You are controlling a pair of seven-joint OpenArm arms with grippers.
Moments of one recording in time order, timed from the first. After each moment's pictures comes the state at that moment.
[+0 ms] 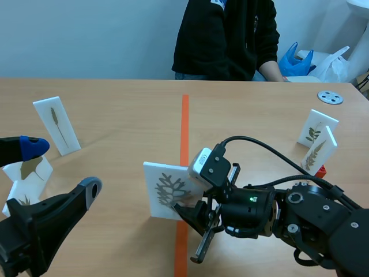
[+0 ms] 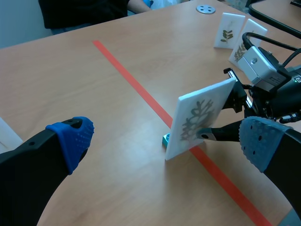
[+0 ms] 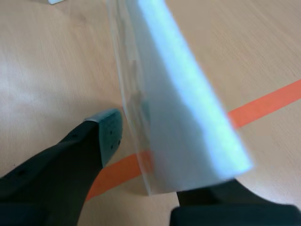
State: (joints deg) left arm 47.8 -30.4 -8.7 119.8 -21.3 -26.7 -6.2; right arm 1.6 21.3 -34.6 70.5 -2.1 32.4 16.0
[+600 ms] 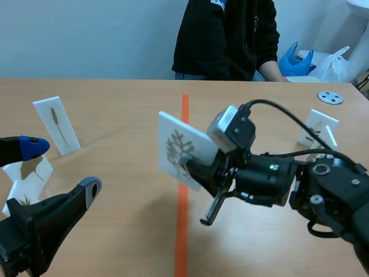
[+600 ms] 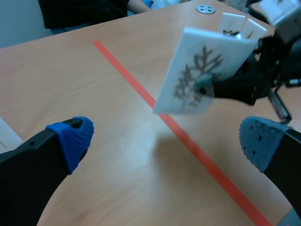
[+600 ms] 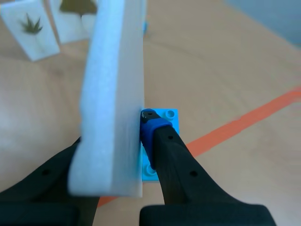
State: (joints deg) left arm 47.8 -30.4 -8.7 119.8 -21.3 -26.7 -6.2; right arm -0.6 22.6 -23.1 79.9 -0.6 35.9 18.3
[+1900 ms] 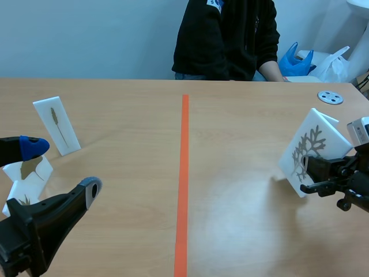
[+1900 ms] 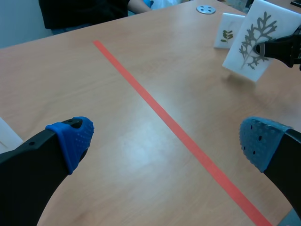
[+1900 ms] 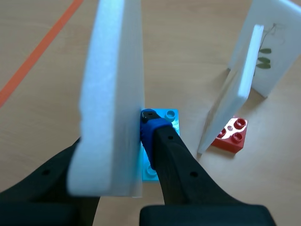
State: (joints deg) left arm 47.8 -30.4 -8.7 119.8 -21.3 -26.7 -6.2; right arm -9.3 20.5 10.2 69.1 14.3 33.3 6.5
